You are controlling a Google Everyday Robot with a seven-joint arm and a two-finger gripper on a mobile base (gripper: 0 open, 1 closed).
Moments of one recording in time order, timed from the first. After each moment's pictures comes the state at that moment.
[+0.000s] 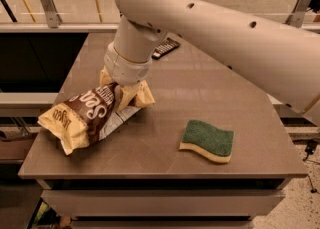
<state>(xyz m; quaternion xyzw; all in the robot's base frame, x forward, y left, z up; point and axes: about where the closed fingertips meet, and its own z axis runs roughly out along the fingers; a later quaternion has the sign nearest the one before) 0.518 0.110 0.856 -0.92 0.32 0.07 0.20</state>
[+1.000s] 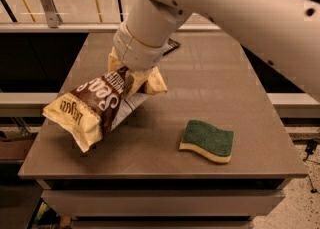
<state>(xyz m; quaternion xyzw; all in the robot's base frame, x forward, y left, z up) 0.511 0.089 0.912 -0.93 0.29 0.02 0.25</state>
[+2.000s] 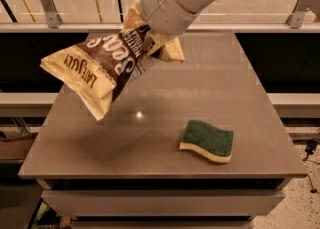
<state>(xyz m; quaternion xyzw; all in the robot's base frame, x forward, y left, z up) 0.525 0.054 1.006 -0.89 0.26 -0.06 0.37</state>
